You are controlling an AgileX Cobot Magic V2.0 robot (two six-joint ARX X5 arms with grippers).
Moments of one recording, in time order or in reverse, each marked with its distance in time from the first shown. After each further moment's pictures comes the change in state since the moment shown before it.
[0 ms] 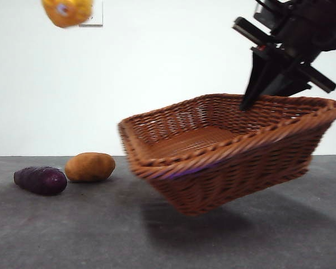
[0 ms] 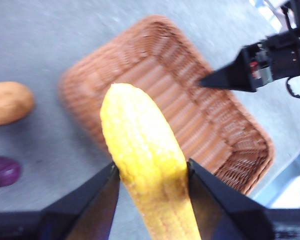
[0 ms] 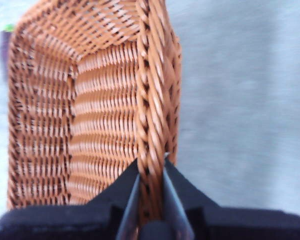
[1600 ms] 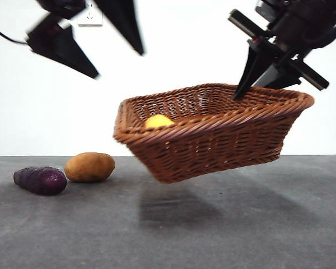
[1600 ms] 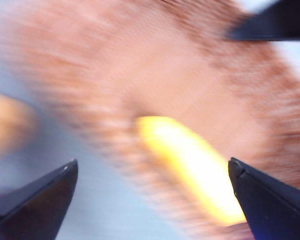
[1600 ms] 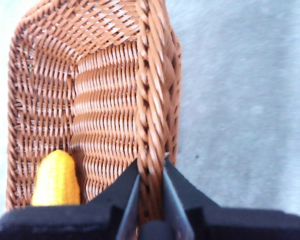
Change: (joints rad) left arm 0.019 0.248 0.000 0.137 -0.071 0.237; right arm -0.053 0.000 0.000 0.089 -0.045 0.085
